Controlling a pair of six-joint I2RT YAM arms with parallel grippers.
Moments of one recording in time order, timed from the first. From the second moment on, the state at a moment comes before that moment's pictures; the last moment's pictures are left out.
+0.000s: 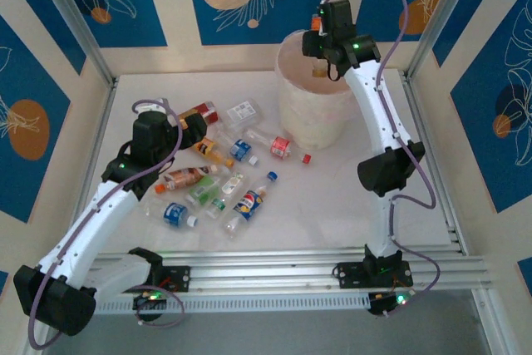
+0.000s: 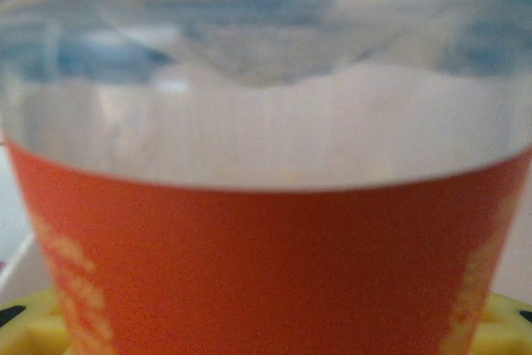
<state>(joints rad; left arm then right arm) -0.37 1.02 0.97 -0.44 -0.15 -0.60 0.31 2.09 2.48 -1.01 0.19 0.20</state>
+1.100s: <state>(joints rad) -0.36 1.10 1.05 -0.57 -0.28 -0.52 0.26 2.34 2.46 -1.16 0.09 0.19</state>
